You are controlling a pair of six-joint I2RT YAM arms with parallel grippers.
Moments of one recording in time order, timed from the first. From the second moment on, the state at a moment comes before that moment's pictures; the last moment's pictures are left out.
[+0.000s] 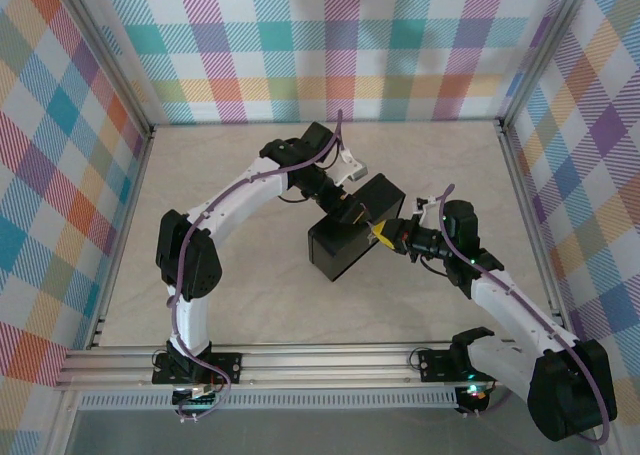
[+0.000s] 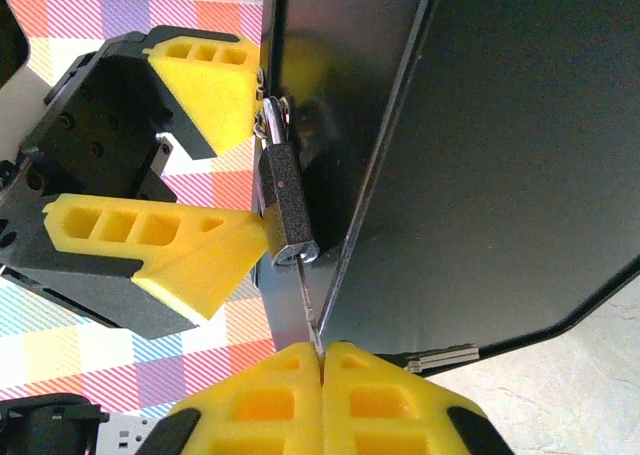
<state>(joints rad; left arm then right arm) -0.66 1.95 1.85 -1.00 0.49 0.15 0.29 0.98 0.52 0.05 -0.75 1.18</state>
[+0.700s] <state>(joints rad) -0.66 1.95 1.93 -1.00 0.51 0.08 0.29 0.99 0.52 0.05 -0.74 1.17</state>
